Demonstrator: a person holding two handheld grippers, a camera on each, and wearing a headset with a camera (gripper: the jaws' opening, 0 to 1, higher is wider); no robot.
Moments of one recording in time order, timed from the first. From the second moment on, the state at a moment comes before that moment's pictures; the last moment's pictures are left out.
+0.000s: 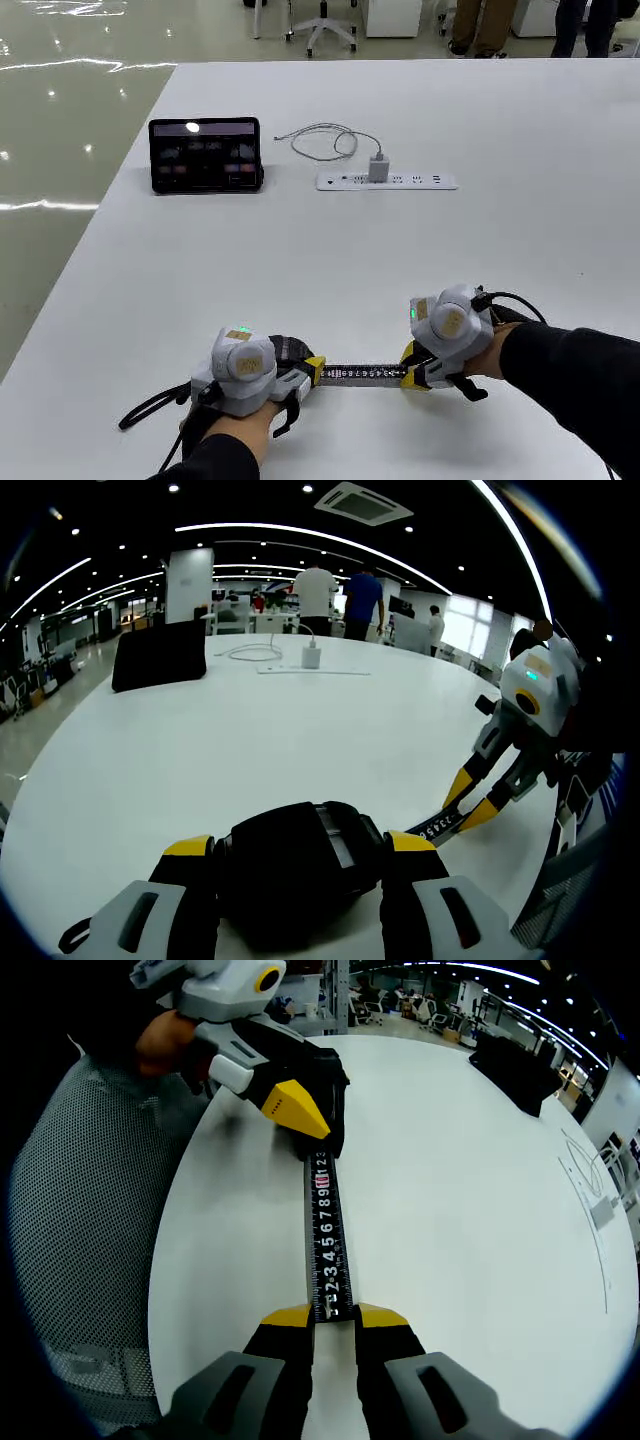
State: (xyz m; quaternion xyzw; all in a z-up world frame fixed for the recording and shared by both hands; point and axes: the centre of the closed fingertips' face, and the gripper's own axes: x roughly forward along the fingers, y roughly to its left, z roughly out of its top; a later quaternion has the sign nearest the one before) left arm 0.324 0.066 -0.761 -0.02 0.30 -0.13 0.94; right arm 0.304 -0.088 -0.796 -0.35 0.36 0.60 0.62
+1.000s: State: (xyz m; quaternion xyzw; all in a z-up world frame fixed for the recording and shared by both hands) left arm 0.323 0.067 -0.761 -0.02 0.31 -0.13 0.94; right arm 0.306 -0.065 -0.795 -0.33 0.35 0.61 0.63
